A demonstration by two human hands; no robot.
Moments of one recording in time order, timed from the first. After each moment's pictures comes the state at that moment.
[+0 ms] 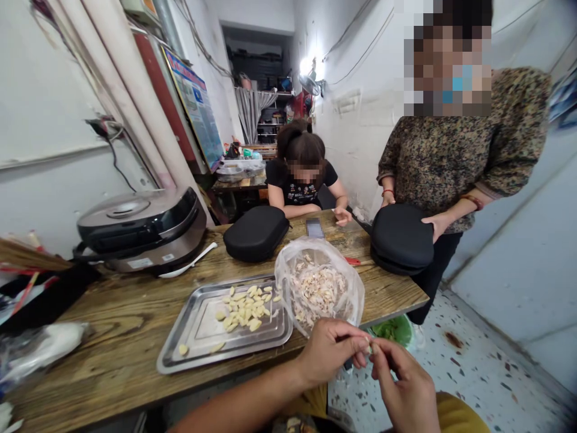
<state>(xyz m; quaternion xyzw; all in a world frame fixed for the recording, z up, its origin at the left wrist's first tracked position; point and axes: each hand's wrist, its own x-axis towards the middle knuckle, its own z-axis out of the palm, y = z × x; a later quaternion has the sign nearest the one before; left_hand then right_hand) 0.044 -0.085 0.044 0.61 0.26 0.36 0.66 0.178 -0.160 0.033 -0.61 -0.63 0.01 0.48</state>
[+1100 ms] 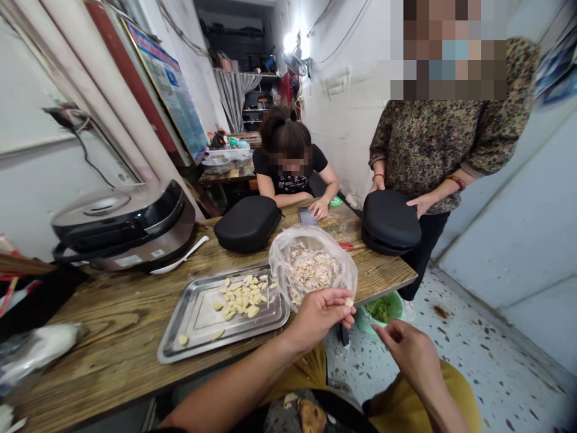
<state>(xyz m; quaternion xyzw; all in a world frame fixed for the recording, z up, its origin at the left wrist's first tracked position) 0.037 -0.079 0.059 0.48 0.28 0.34 0.76 0.226 -0.164 0.001 -0.73 -0.60 0.02 0.31</state>
